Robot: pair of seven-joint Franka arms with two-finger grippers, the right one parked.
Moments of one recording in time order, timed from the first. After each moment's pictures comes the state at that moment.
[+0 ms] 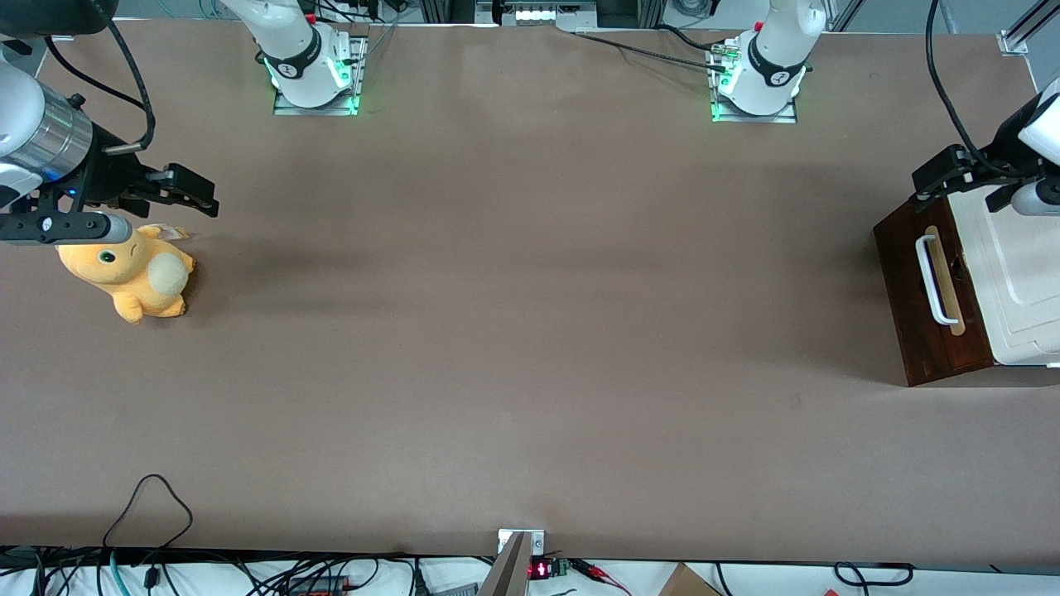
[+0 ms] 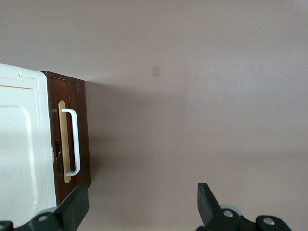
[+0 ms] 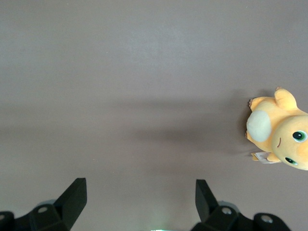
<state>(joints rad) 0.03 -0.03 -0.03 -1.60 0.01 1.60 -0.02</state>
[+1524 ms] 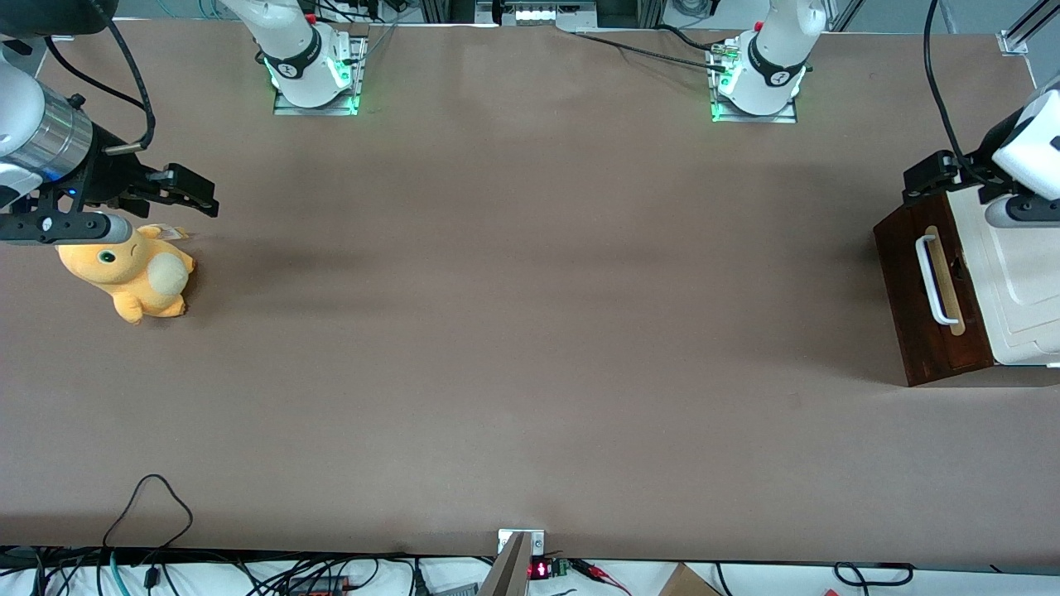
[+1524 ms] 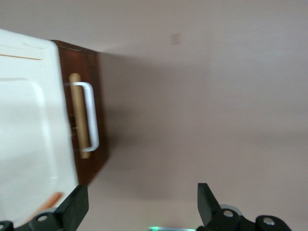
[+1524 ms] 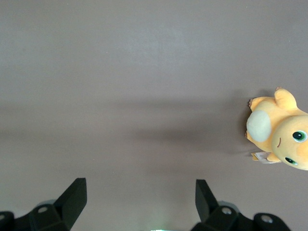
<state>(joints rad) 0.03 0.02 -0.06 -1.60 0.16 1.50 -0.02</state>
